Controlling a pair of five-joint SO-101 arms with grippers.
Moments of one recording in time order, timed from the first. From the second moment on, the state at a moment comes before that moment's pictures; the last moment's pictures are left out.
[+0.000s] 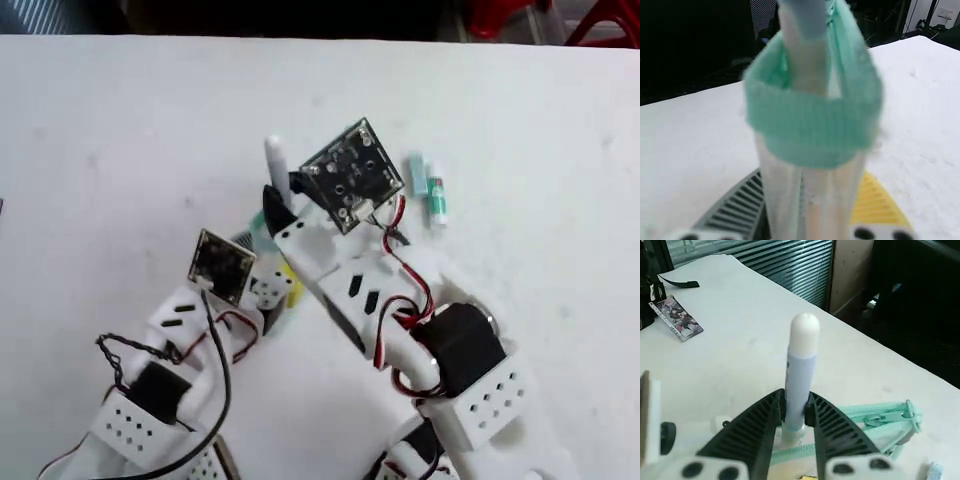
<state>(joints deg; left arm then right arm) 24.5 -80.0 82.4 23.4 2.3 -39.3 -48.0 18.7 59.4 8.5</state>
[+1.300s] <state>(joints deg) 24.6 -80.2 82.4 23.5 2.6 -8.9 -32.2 14.4 58.6 0.7</state>
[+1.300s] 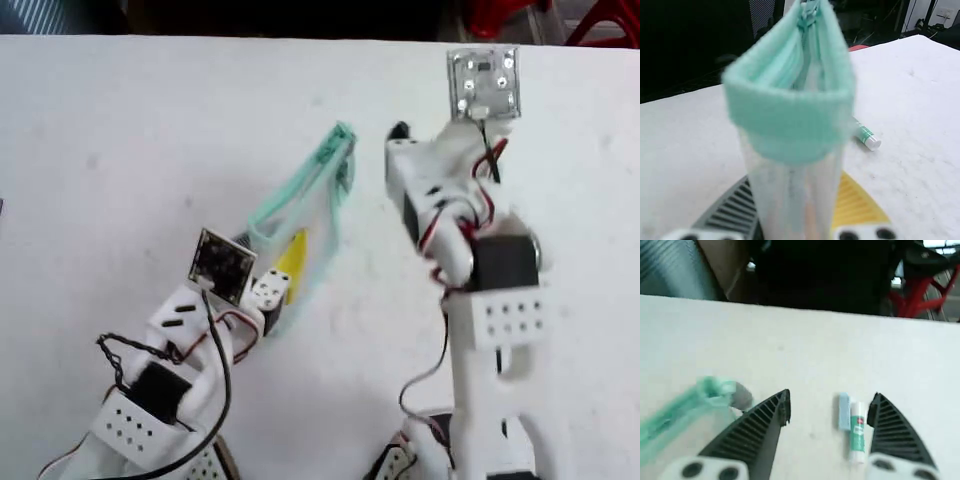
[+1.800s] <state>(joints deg) 24.6 -80.2 82.4 23.5 2.6 -2.6 11.0 -8.0 58.6 0.7</state>
